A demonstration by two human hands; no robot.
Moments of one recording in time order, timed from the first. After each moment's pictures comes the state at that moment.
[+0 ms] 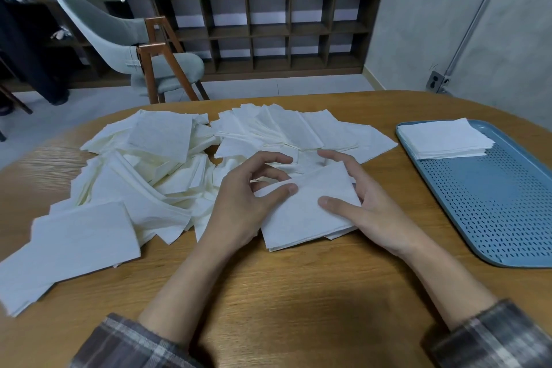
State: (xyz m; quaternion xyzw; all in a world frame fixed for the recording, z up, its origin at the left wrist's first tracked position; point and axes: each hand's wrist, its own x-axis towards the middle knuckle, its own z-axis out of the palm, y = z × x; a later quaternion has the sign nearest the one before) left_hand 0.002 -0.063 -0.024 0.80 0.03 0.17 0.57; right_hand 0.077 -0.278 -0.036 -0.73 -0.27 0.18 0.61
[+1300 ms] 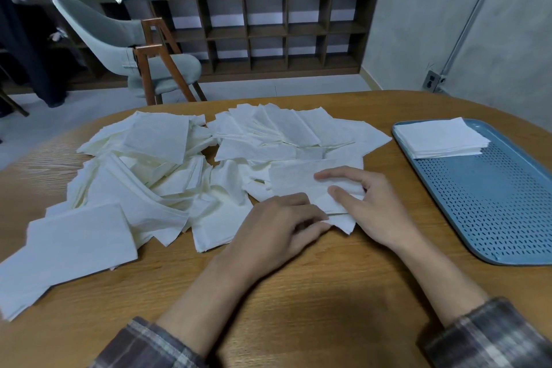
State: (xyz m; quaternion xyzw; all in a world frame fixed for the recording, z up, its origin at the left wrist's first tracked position) left_hand 0.001 -0.089 -0.055 0.93 -0.16 0.13 0.29; right_hand 0.087 -0.281 -0.045 -0.79 -0.28 0.05 0.54
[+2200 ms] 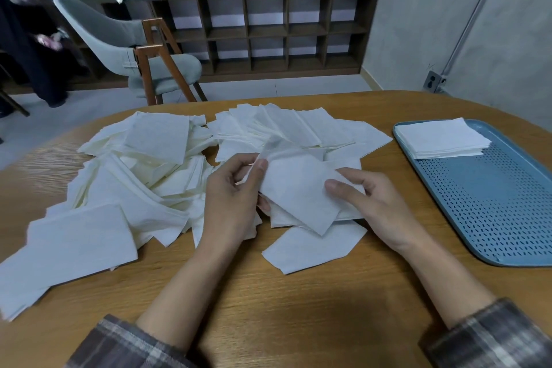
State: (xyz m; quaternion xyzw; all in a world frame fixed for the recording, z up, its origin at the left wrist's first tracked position) left_hand 0.004 -0.065 -0.033 0.71 0.11 0.25 0.65; right_hand 0.081 -0.282 -0.035 -0.69 -0.25 0.16 0.66
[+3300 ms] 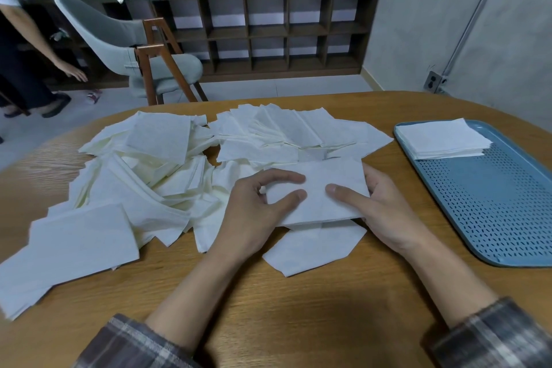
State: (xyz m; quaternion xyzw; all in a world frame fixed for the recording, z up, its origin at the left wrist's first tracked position) left_hand 0.003 -0.075 -0.041 0.76 0.04 0.13 0.64; right_hand 0.080 -0.282 -0.036 -0.67 -0.21 0.17 0.69
